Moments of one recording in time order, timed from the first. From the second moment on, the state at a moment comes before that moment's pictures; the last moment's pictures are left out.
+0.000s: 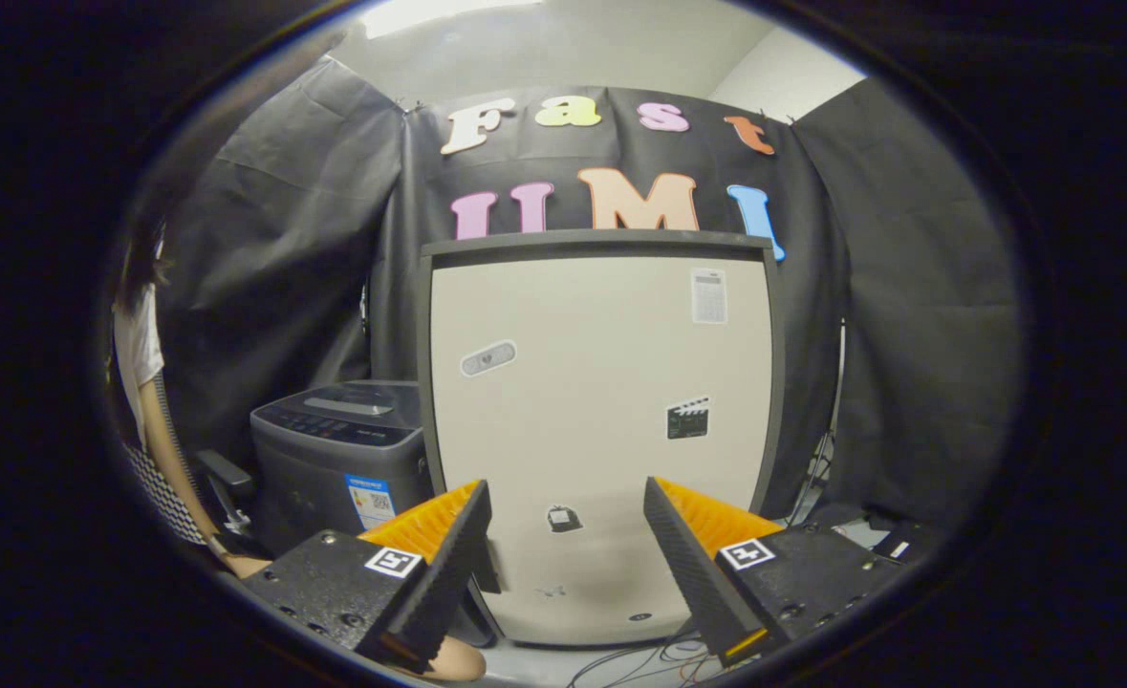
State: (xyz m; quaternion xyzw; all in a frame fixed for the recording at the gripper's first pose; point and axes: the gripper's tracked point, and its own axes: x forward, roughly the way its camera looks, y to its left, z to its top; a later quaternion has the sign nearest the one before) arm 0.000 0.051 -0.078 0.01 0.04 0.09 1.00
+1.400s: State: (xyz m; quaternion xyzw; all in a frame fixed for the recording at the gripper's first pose) arm -0.043 0.048 -0.078 0.01 0.05 0.09 0.99
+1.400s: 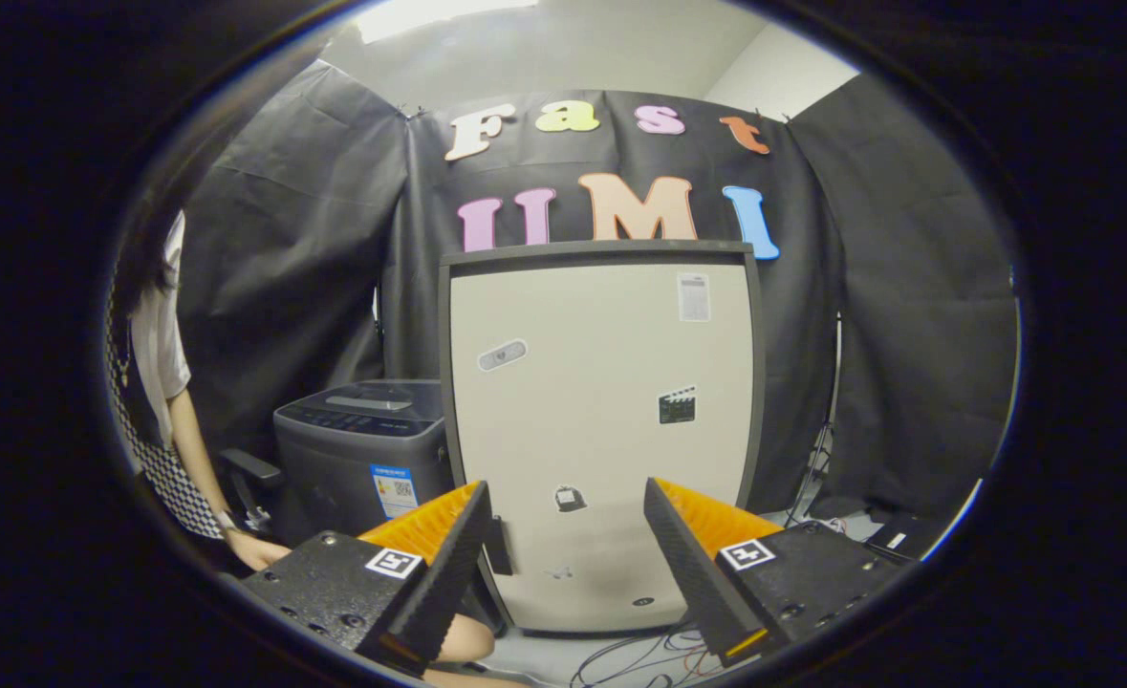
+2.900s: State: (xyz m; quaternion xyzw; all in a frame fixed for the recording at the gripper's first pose) arm -0.044 0.049 -0.077 0.01 0.04 0.09 0.99
